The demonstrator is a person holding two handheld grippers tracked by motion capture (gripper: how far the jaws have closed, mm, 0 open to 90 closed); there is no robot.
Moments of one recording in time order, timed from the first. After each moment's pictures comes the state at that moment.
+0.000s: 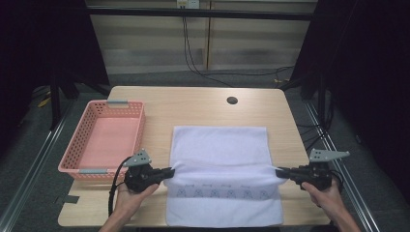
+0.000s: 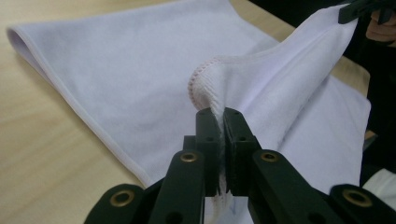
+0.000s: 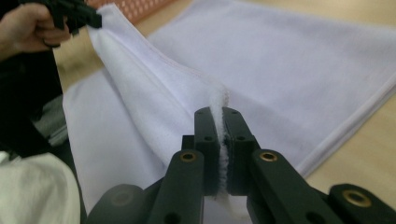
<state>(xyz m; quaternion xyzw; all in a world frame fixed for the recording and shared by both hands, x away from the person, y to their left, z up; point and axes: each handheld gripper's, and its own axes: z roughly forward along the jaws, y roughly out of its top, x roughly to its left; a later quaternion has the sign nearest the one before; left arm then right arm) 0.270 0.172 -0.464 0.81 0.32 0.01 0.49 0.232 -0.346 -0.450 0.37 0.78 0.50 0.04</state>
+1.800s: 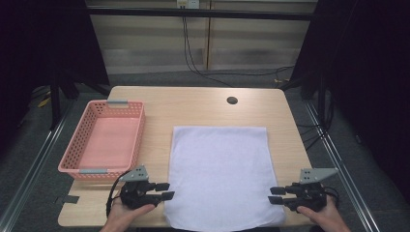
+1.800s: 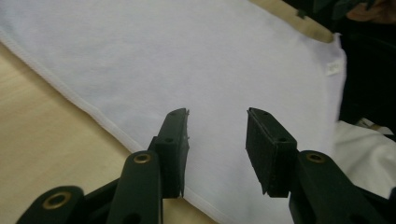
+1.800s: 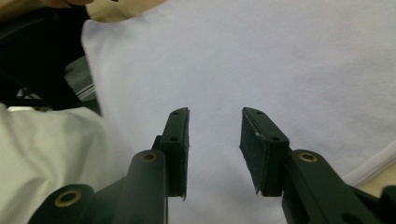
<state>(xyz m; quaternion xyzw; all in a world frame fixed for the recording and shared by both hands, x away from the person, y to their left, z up) 0.252 0.179 -0.475 0.83 0.30 -0.04 0.47 0.195 -0.316 -0.458 0.33 0.83 0.46 0.00</state>
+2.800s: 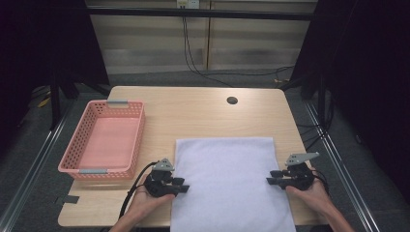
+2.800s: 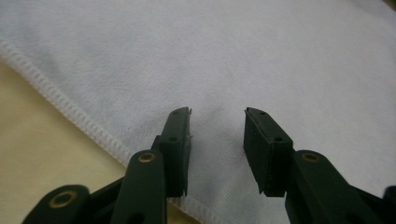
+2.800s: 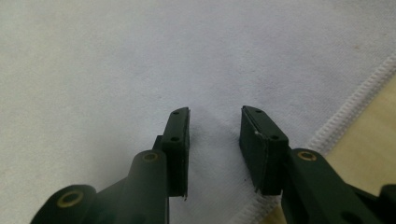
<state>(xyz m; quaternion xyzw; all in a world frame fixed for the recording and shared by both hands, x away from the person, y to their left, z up) 0.273 0.129 -0.496 0.87 0.28 -0.05 0.40 0.254 -0.326 -0.495 0.38 0.85 0.36 0.07</state>
